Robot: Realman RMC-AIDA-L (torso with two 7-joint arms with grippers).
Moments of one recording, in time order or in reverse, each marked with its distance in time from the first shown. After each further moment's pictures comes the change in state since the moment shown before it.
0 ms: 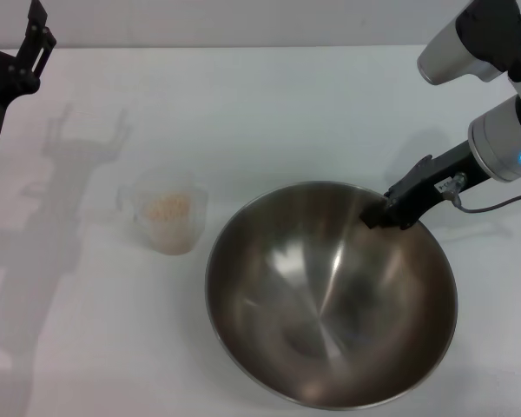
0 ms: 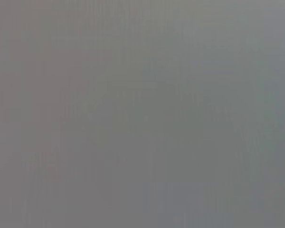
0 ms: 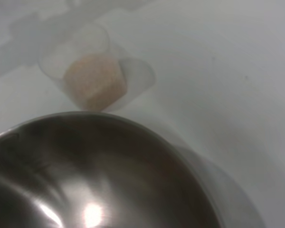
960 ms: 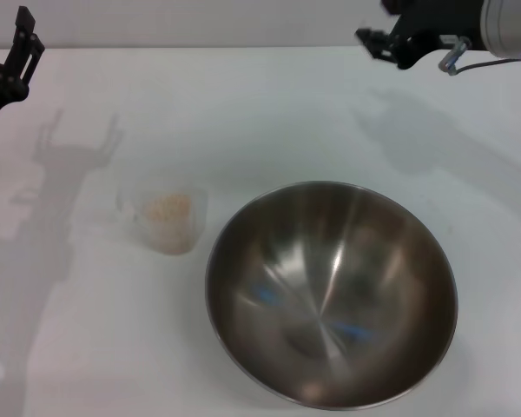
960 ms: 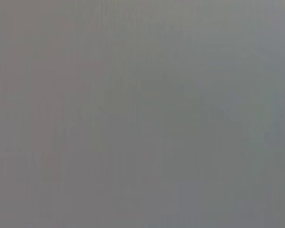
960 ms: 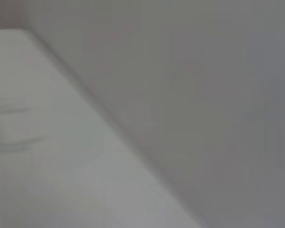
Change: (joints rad) left arm 0.024 0.002 0.000 0.003 0.000 0.026 0.000; right arm -0.220 0.013 -0.225 -0.433 -0.135 -0.573 -0.004
